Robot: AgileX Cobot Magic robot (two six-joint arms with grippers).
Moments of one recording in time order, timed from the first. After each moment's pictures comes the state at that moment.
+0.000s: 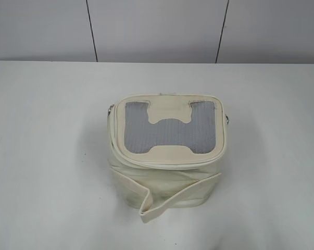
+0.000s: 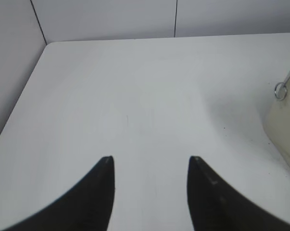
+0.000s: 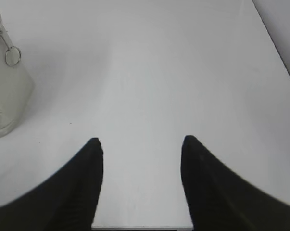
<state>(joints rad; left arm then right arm) -0.02 -0.01 -0.54 -0.06 1.05 0.05 0.05 -0.01 -0.50 0.01 1.04 -0.03</state>
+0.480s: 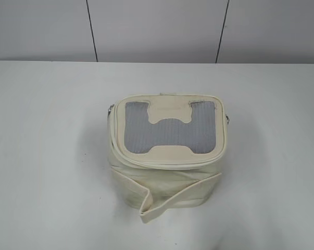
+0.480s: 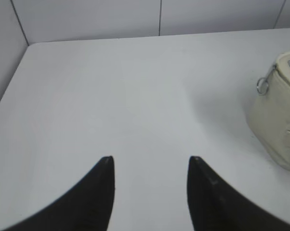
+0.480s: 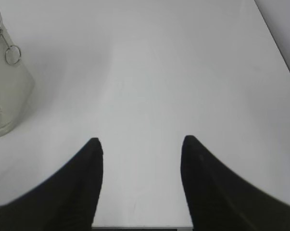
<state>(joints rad) -0.09 0.01 -0.54 -0.07 1.05 0.05 0.05 0.00 -0.50 0.01 1.04 -0.03</state>
